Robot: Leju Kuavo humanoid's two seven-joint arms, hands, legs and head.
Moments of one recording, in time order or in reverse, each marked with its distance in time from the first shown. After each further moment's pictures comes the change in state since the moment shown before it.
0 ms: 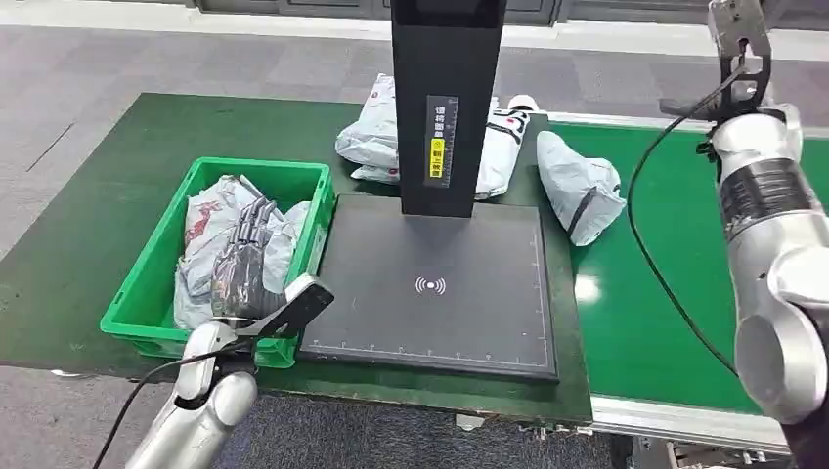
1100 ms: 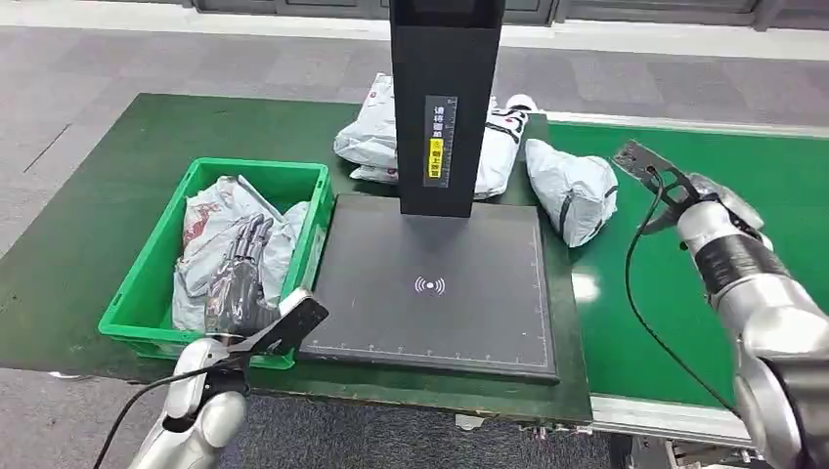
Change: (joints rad) left arm 0.084 0.004 0.026 -0.094 -0.003 -0.078 0.025; right arm 0.209 -0.089 0.226 0.026 0.243 0.252 0.050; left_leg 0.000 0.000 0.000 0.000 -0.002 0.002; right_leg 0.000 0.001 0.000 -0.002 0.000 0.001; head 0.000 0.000
